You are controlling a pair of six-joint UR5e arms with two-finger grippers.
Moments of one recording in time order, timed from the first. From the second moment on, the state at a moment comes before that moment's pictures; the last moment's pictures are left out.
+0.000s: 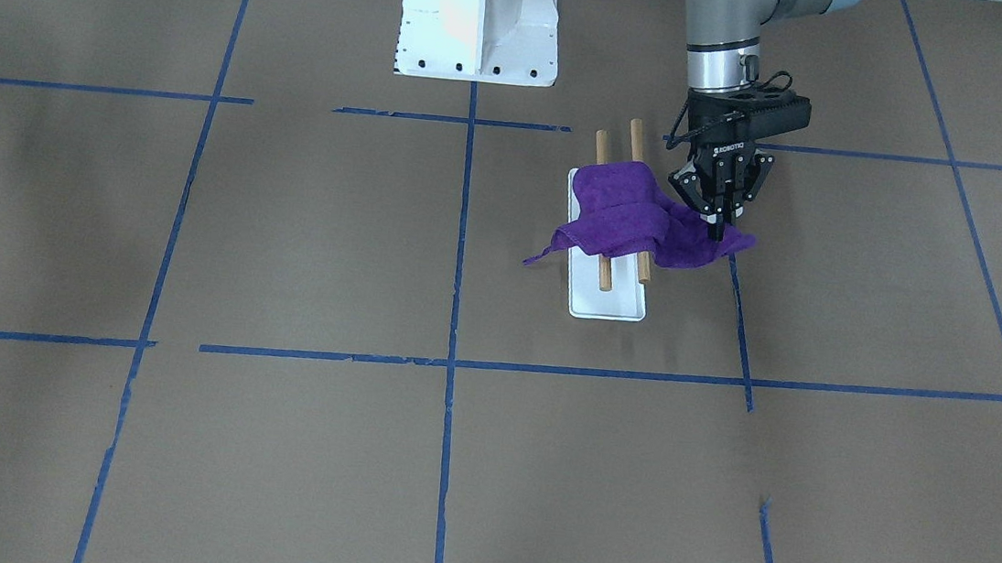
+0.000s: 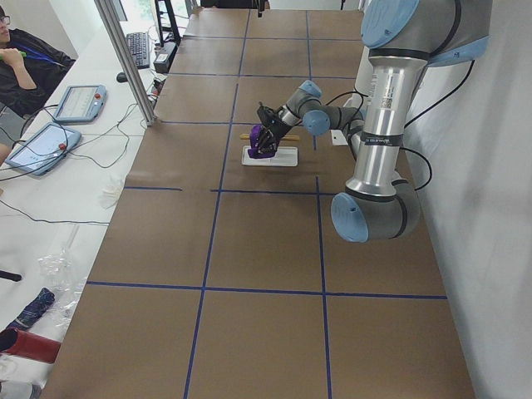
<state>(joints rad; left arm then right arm) -0.40 -1.78 -2.10 -1.54 -1.12 -1.67 1.27 -1.54 1.99 -1.69 2.19 0.05</state>
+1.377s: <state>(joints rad) -0.93 -1.80 -2.01 -1.54 -1.67 -0.75 1.40 -1.57 1.85 -1.68 2.27 0.06</state>
